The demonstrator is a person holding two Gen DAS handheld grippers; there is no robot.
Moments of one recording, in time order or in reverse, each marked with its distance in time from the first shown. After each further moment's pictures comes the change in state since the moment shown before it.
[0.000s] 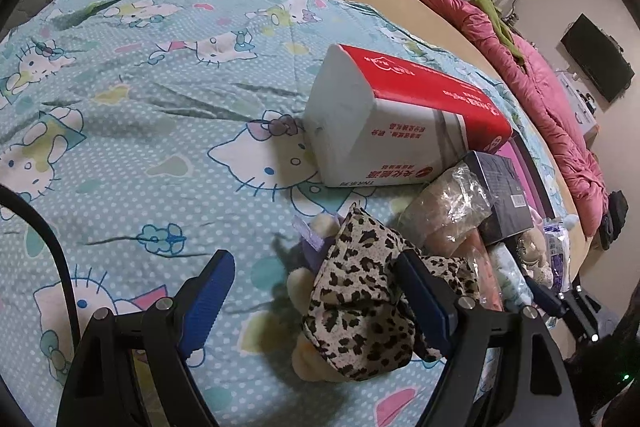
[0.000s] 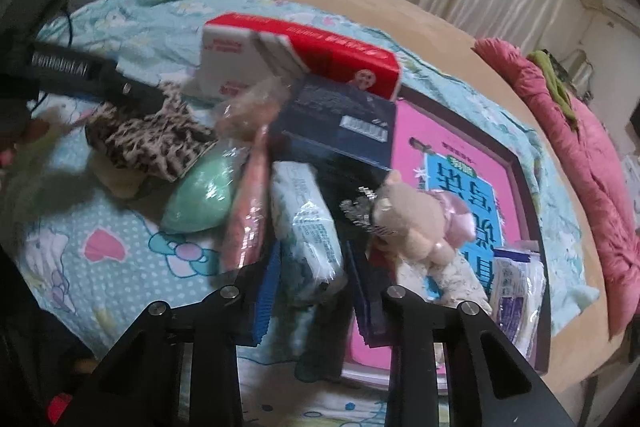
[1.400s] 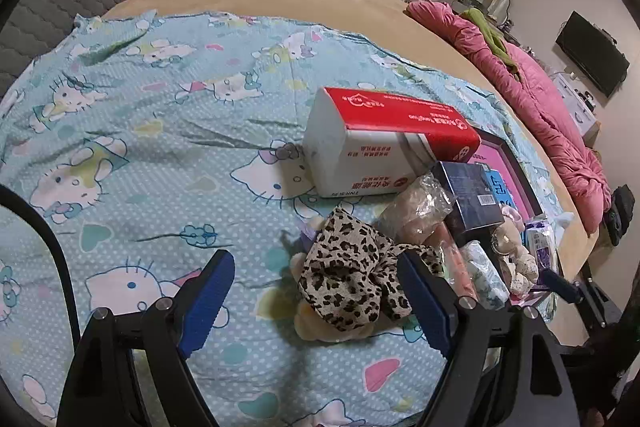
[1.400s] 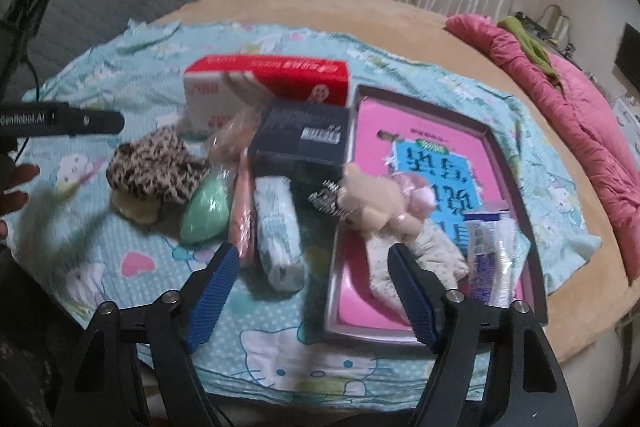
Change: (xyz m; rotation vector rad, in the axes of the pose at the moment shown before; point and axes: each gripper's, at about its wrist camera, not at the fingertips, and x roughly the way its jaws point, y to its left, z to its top) left arm -0.056 -0.015 -0.013 0.040 -0.082 0.045; right arm -0.043 -0.025 -0.009 0.180 -0.003 0.012
